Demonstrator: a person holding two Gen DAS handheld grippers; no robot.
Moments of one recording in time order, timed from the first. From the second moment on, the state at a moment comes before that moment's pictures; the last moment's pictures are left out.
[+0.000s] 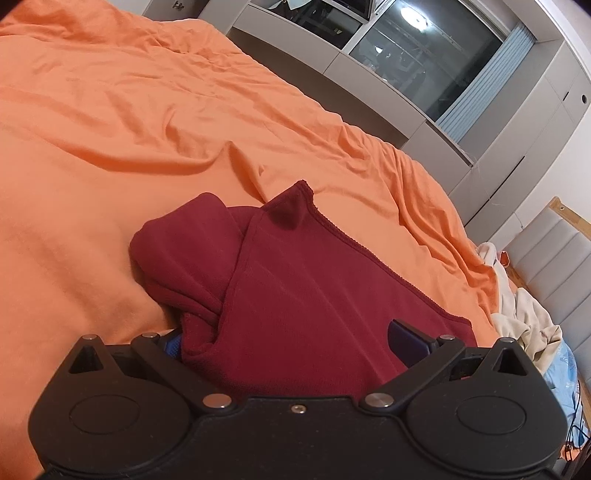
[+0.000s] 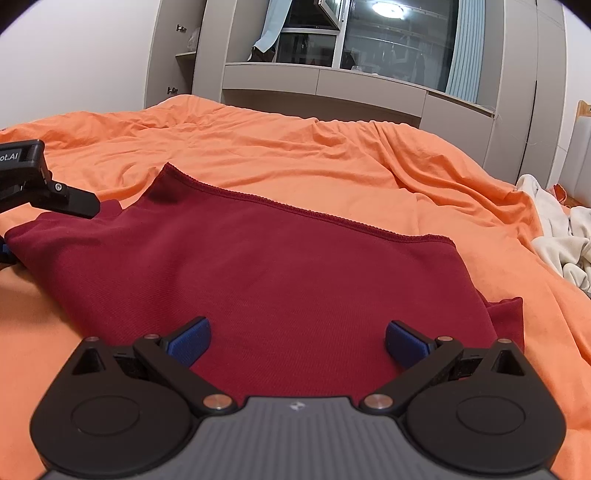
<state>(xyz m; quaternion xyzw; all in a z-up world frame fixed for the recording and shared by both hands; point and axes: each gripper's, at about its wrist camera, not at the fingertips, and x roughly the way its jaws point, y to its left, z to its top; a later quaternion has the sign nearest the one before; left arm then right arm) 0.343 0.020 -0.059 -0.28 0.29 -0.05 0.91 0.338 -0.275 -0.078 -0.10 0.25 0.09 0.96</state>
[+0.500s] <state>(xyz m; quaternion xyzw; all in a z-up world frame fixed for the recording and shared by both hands) 0.342 0.030 -0.063 -0.32 0.28 -0.02 0.91 0.339 -0.275 -0.079 -0.09 0.26 0.09 0.96</state>
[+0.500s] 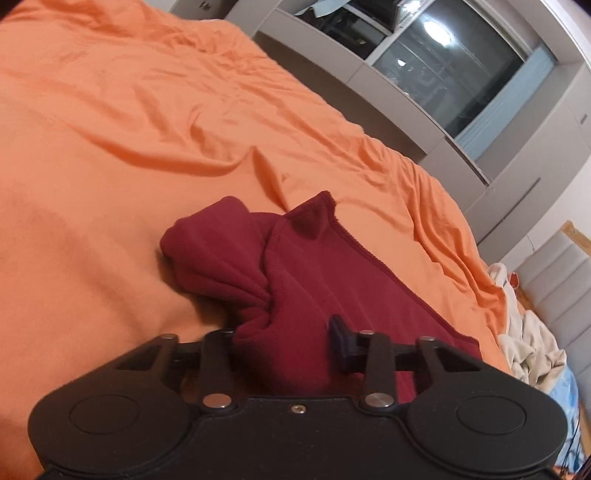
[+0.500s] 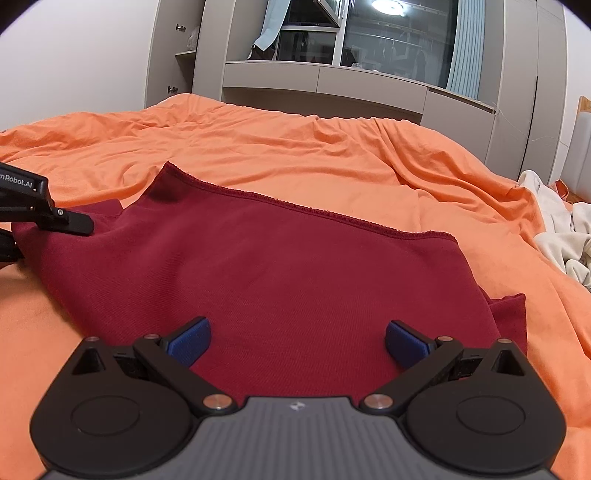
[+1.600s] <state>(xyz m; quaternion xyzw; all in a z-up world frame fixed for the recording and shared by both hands) 0.338 -0.246 0.010 0.15 0.26 -0.31 0.90 0.331 -0.511 0.002 0.20 0.17 -0.14 0.96</state>
